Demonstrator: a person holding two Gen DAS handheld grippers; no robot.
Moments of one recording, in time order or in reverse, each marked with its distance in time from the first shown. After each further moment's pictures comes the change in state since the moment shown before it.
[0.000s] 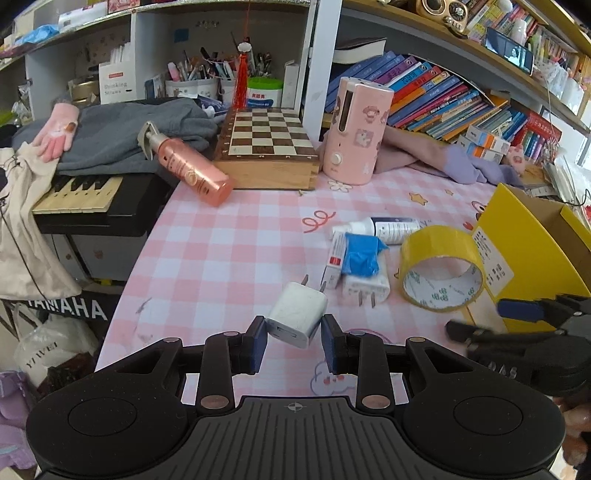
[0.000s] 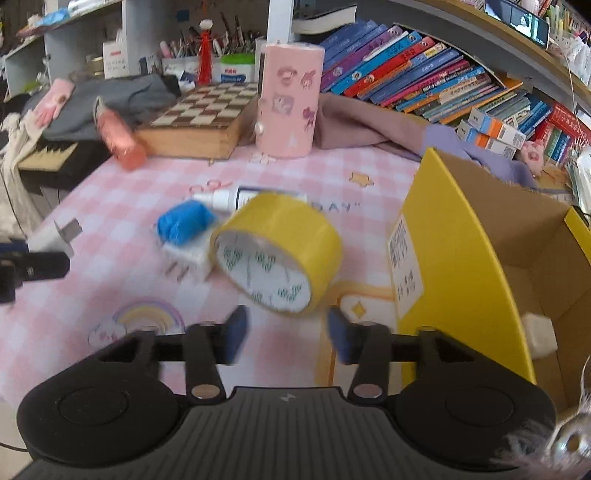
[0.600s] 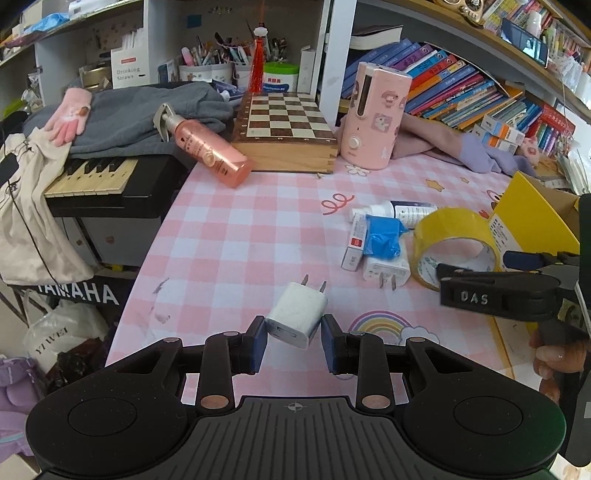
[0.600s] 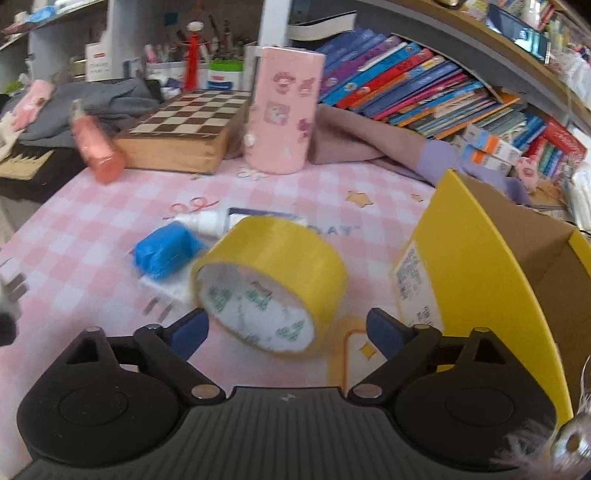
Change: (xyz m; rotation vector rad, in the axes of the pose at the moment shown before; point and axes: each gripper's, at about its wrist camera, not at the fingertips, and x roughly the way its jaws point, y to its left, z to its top) left arm 0.005 0.011 -0.004 -0.015 0.045 0.036; right arm 0.037 0.012 0.022 0.004 -0.054 -0.089
